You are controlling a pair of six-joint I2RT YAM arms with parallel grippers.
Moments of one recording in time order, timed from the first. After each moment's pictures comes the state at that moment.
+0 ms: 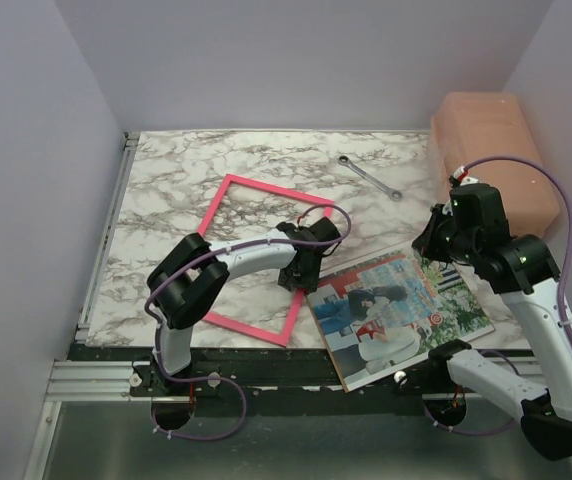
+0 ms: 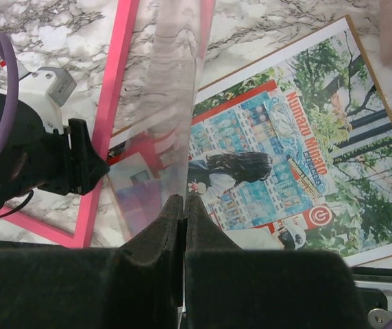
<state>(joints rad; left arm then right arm) -0.92 1.89 1.30 -0.73 -0.11 -0.71 0.38 0.94 1.26 -1.09 0.13 0.47</state>
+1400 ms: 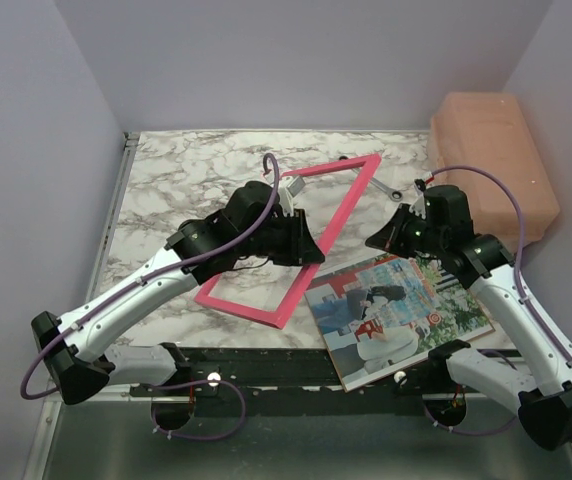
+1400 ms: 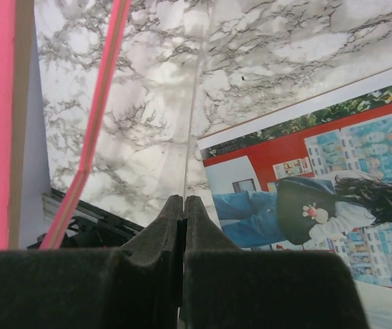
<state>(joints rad) -0.89 1.22 1.31 -0.66 0.20 -0.73 0.38 1.00 1.01 -0.68 -0.22 0.67</state>
